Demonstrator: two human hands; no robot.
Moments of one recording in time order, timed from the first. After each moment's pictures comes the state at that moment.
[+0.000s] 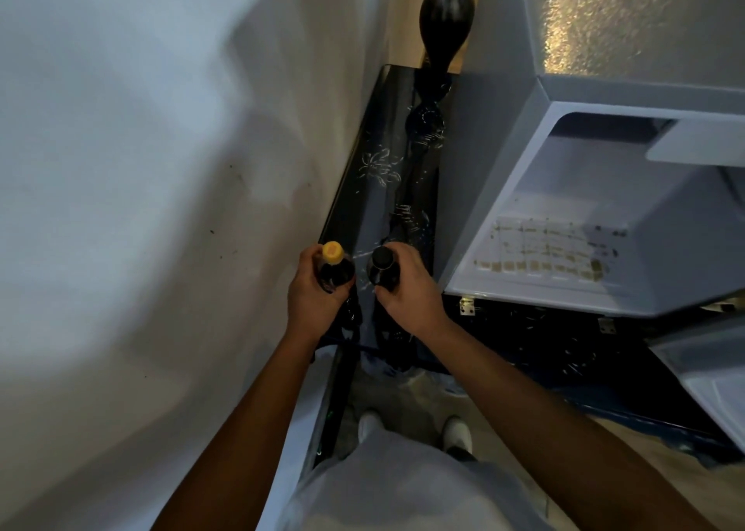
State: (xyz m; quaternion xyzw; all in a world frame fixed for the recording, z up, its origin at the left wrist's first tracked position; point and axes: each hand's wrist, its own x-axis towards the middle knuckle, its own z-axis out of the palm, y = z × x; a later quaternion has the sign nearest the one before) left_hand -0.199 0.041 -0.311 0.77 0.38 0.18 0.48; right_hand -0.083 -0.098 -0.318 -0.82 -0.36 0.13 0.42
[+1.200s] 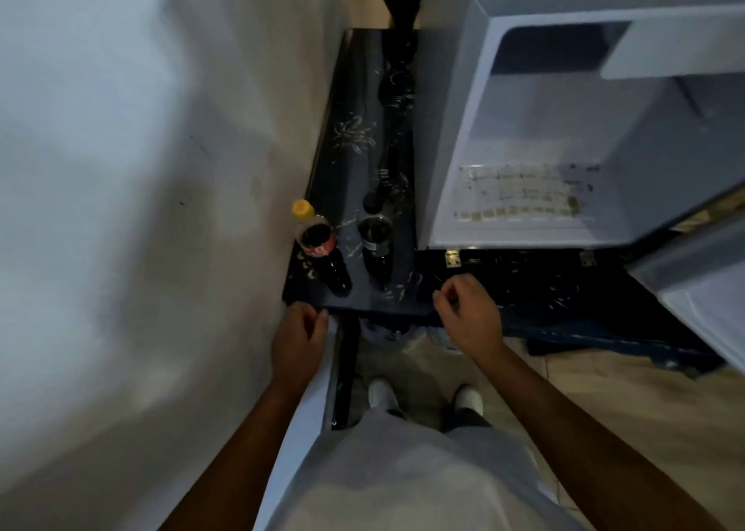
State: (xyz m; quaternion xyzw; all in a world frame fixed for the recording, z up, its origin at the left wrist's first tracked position) left_hand -0.296 -0.008 -0.359 0.83 0.40 0.08 0.38; right_hand -0.127 -0.237 -0.365 -0.91 -0.23 0.06 0.35
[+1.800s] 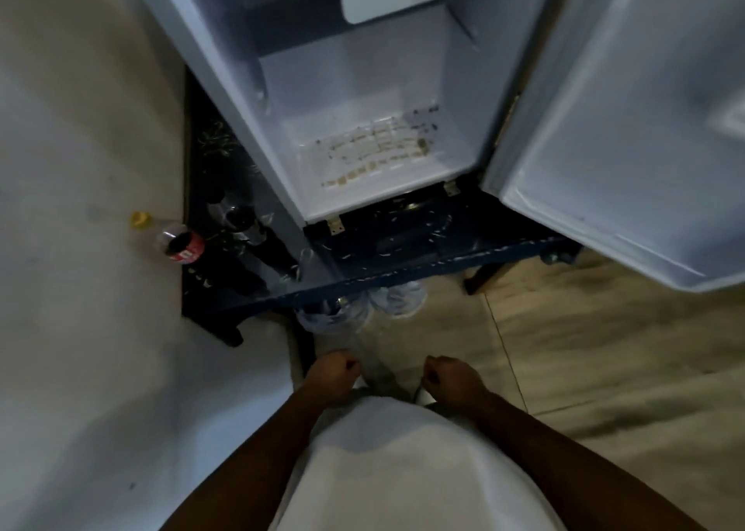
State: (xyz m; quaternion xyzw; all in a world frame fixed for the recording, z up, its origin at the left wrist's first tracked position) left_hand -0.286 -0.193 -0.407 0.88 0.13 -0.37 0.27; right_hand -0.256 -0.445 -0.447 -0.89 -0.14 0.38 0.18
